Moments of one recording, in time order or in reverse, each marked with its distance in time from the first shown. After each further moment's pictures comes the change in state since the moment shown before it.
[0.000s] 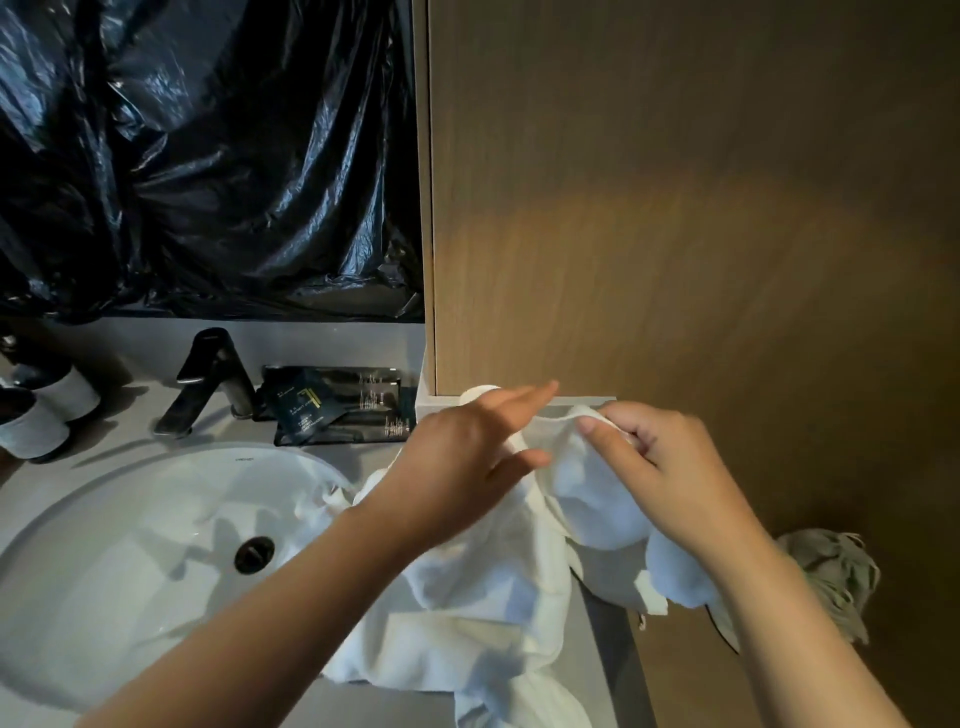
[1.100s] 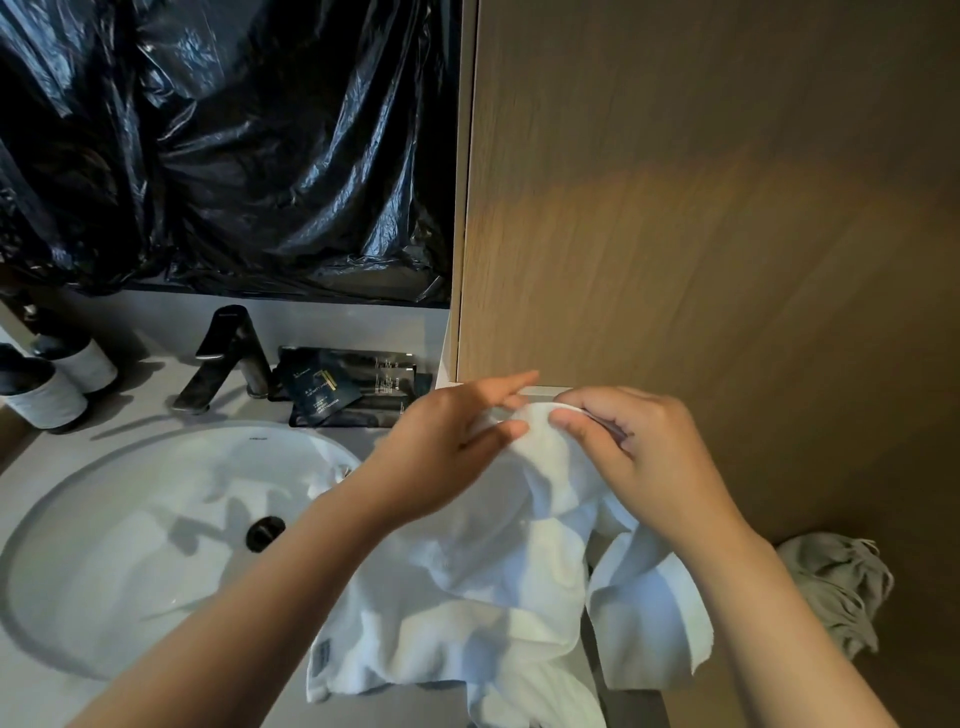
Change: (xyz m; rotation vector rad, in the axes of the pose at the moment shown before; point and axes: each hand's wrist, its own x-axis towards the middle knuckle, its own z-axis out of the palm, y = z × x) left_hand -0.016 -0.024 -0.015 -0.367 -0.025 -0.210; right_hand 0.015 -0.013 0.029 -0.091 0.028 -0.168
